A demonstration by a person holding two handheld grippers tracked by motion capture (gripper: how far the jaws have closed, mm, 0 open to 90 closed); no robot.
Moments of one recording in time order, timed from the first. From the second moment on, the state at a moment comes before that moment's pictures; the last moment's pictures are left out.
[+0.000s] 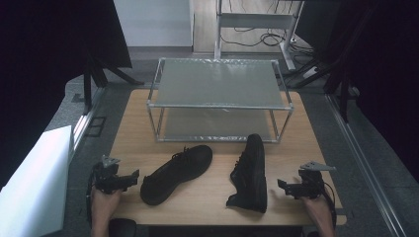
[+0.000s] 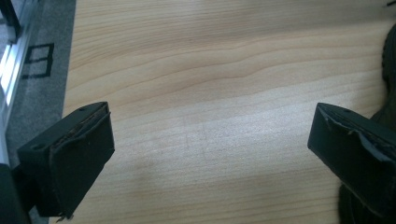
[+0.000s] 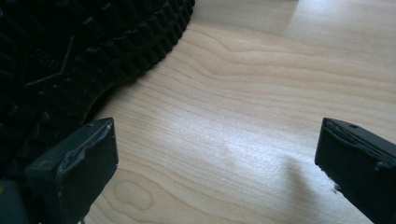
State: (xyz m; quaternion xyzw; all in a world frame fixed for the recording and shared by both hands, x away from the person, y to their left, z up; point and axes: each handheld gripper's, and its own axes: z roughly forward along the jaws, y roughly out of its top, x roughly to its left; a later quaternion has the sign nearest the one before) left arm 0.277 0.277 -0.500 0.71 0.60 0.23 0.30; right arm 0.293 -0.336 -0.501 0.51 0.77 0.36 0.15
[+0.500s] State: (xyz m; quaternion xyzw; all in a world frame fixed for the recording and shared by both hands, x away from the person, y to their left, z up) left arm 0.280 0.275 -0.502 0.71 0.59 0.22 0.32; right arm 0.292 -0.333 -0.501 0.50 0.76 0.38 0.14
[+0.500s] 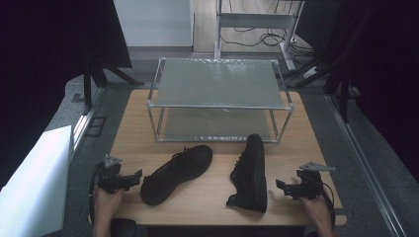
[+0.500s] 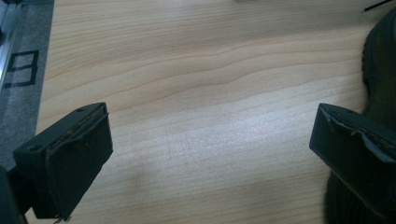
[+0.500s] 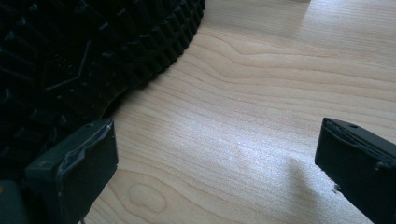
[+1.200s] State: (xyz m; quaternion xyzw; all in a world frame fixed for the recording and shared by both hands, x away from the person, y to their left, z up) left arm 0.285 0.266 -0.506 0.74 0.57 0.20 0.31; right arm 0.293 -0.334 -0.504 0.51 0.77 0.37 0.14
